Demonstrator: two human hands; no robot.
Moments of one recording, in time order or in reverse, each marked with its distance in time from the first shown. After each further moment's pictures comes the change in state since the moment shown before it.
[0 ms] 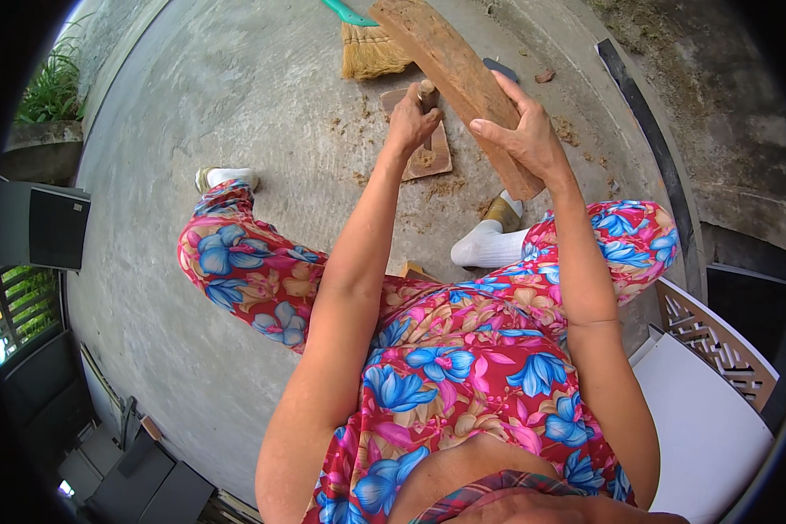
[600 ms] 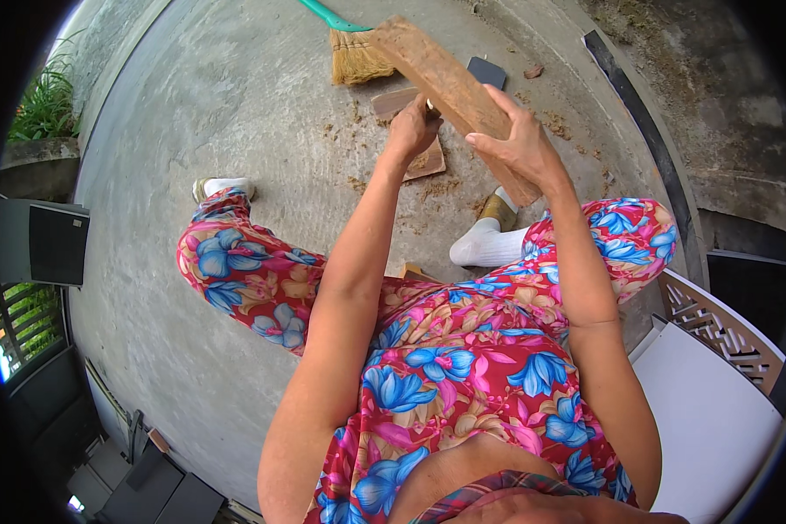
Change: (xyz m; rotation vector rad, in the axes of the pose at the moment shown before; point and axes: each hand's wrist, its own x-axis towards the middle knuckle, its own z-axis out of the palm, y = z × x) left_hand -0.006 0.008 0.013 0.141 -0.112 0.111; right_hand -0.017 0.017 -0.002 -0.306 0.074 -0.020
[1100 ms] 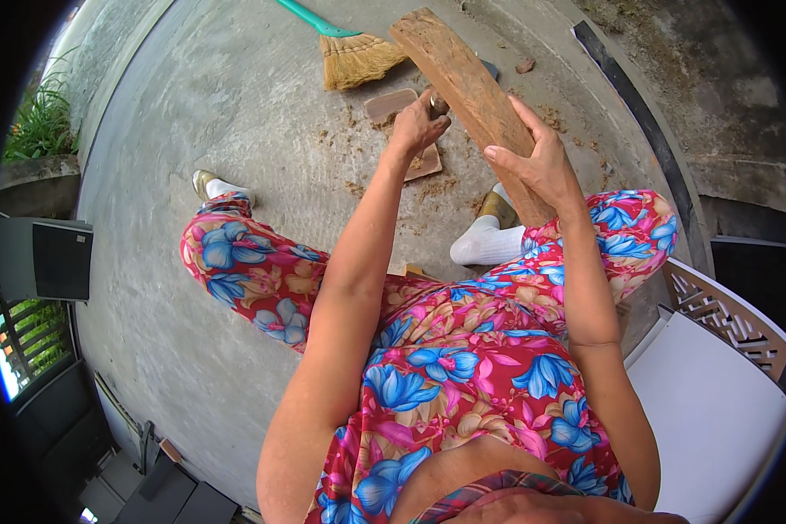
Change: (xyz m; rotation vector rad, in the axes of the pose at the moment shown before) left_hand 0.010 0.009 0.006 -0.008 -0.086 0.006; right_hand -0.043 -0.014 -0.020 0.227 0.093 0.056
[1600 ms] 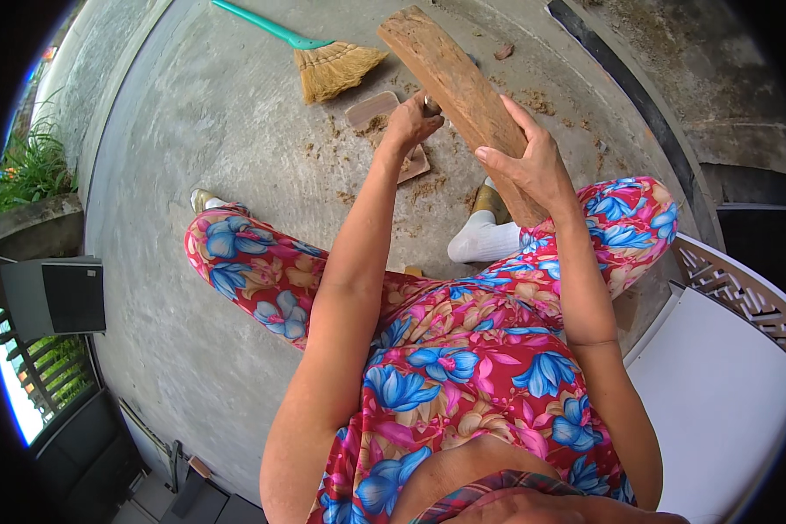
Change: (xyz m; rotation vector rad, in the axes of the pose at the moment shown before) left_hand 0.012 0.004 0.010 0.118 -0.131 0.100; right_hand -0.022 0.011 -0.003 0.050 0.071 0.021
